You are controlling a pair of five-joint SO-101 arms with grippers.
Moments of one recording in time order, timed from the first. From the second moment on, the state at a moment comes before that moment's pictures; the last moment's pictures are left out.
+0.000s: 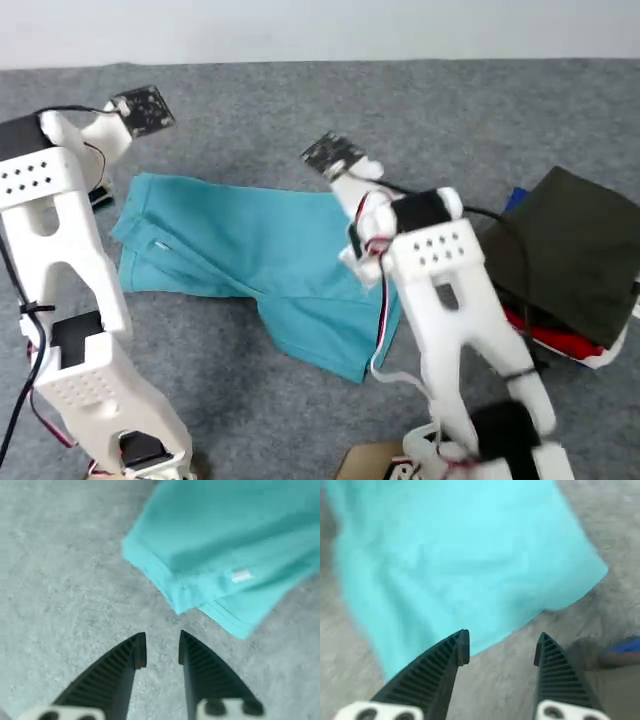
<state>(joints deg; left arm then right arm) -22.2 20.9 -32.5 93.4 -66.7 -19.2 -10.1 14.0 77.5 22.8</state>
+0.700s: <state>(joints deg) -22.2 21.8 -31.3 87.8 -44.4 -9.1 42.8 -31.8 71.7 25.5</state>
